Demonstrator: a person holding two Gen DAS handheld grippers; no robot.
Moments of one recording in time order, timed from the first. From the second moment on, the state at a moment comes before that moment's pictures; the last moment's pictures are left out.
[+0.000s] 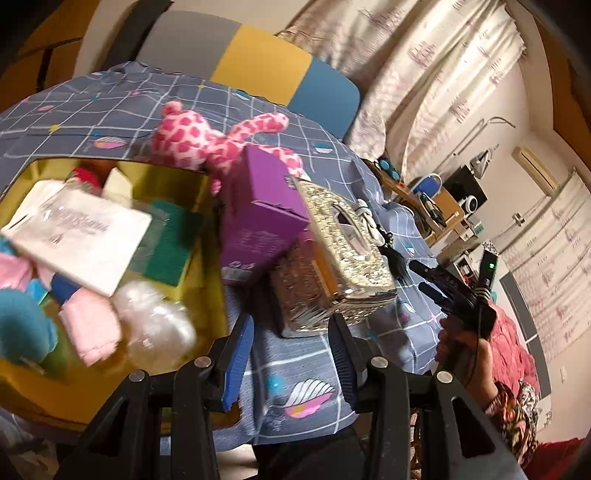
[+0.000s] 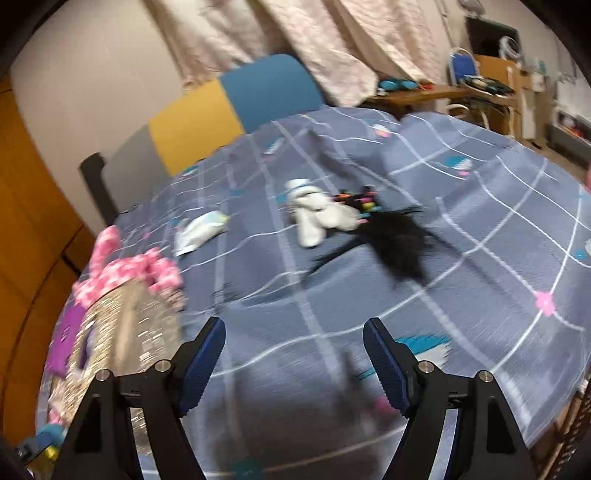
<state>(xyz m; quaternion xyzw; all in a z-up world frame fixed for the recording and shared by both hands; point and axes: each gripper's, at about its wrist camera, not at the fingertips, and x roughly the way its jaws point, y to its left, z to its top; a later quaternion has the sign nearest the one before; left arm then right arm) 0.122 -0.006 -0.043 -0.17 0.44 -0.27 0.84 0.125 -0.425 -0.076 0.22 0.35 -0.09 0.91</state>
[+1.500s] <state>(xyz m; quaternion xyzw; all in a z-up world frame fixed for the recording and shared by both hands) 0.204 -0.271 0.007 -0.10 0.49 -0.38 0.78 0.159 -0.507 -0.125 0.14 0.42 -0.12 0.89</state>
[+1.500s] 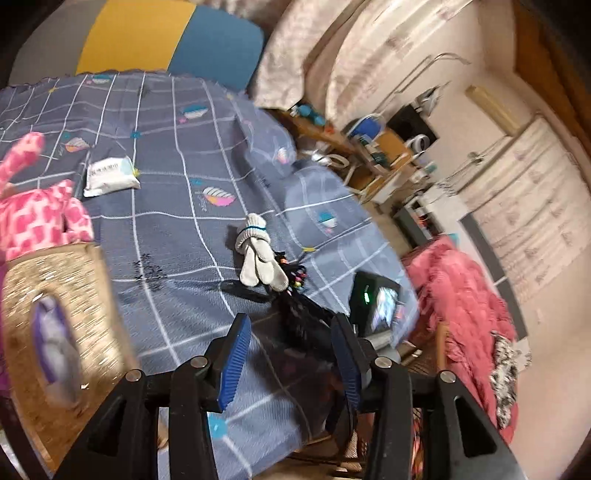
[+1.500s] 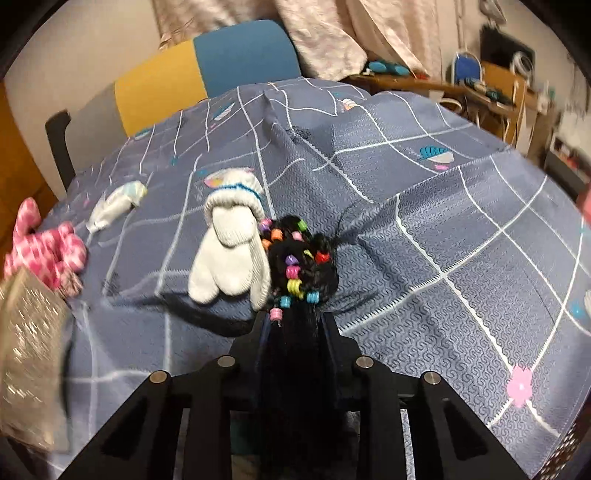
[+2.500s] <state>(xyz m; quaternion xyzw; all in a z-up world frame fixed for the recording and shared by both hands) 0.337 -0.430 -0.136 0.00 0.57 -0.30 0.77 0.136 -0.529 -0.152 0.21 0.33 -0.10 0.91</state>
